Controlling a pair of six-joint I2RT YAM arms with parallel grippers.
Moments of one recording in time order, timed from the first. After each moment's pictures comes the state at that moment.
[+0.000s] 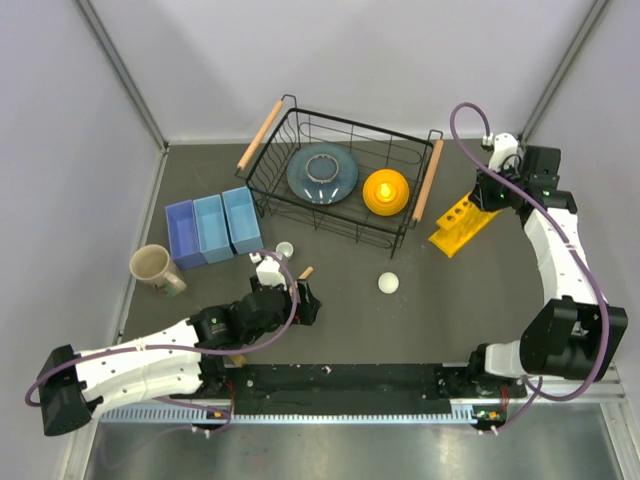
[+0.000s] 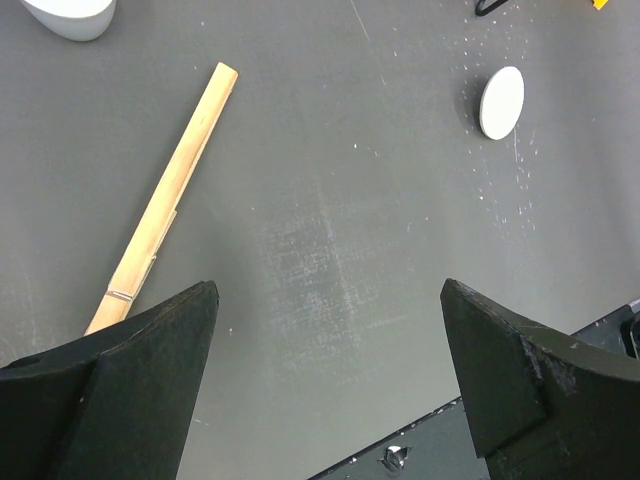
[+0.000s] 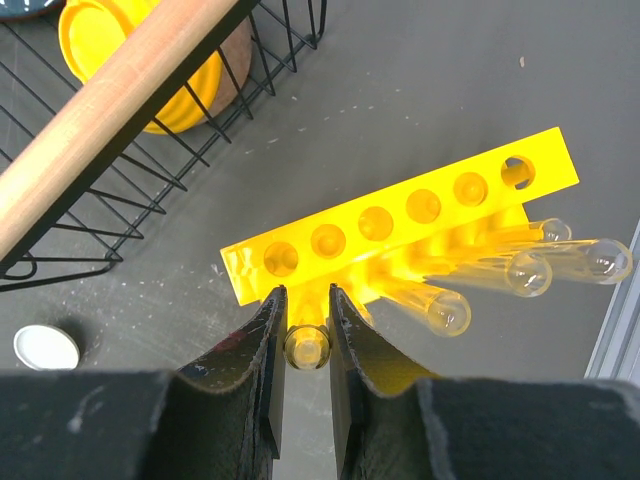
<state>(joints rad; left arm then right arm) -1.09 0.77 0.43 -0.26 -0.43 -0.79 -0.15 1.36 1.20 -0.55 -0.41 -0.34</state>
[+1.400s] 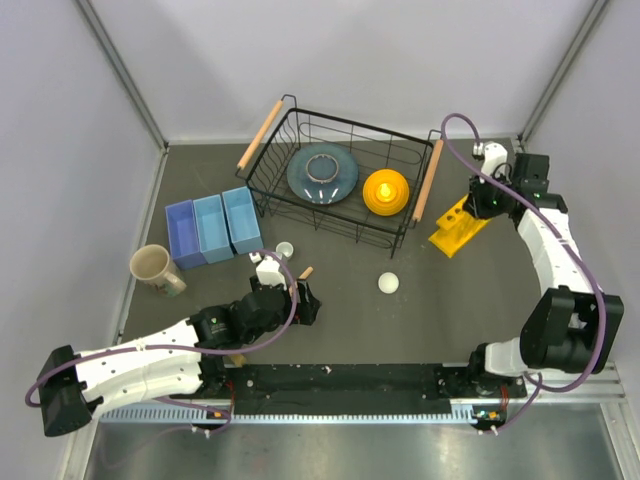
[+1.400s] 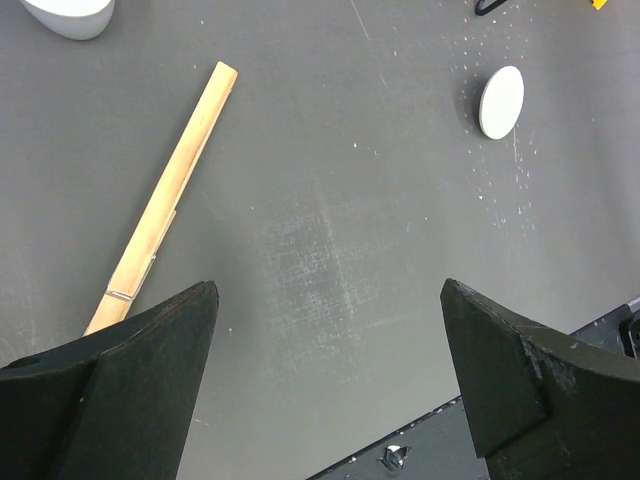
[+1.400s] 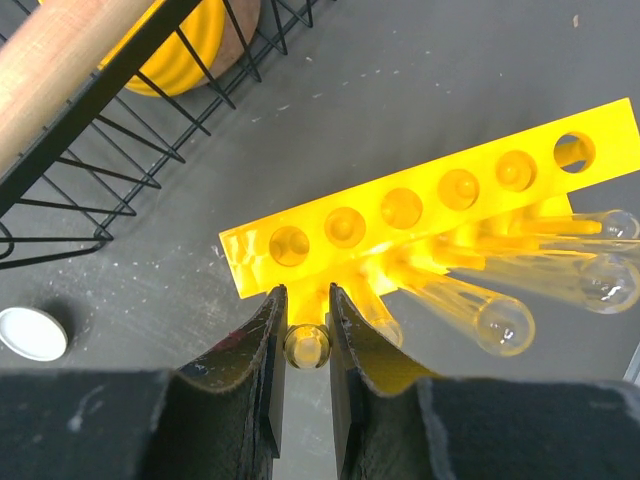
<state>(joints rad) -1.08 0.77 0.43 -0.26 -0.43 -0.79 -0.13 1.38 1.15 -0.53 -0.41 -0.35</state>
